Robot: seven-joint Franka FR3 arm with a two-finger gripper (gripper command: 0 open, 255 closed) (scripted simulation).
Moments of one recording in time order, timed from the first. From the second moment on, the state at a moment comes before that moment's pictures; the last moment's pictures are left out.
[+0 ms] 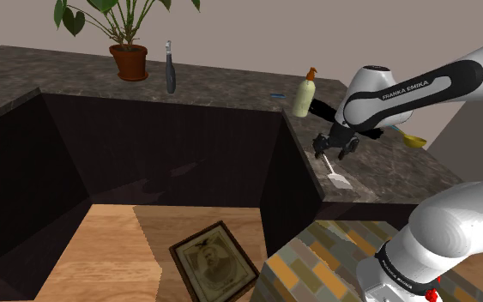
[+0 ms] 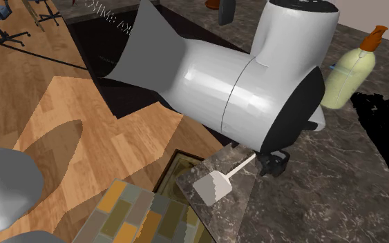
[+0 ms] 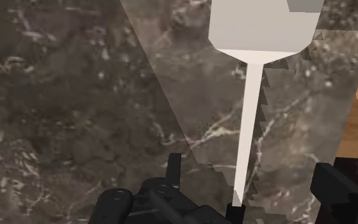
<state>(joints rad) -0.23 -0.44 -0.13 -2.80 -0.11 2.42 0.34</state>
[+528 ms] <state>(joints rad) -0.23 -0.44 -0.13 -2.80 -0.11 2.42 0.34</state>
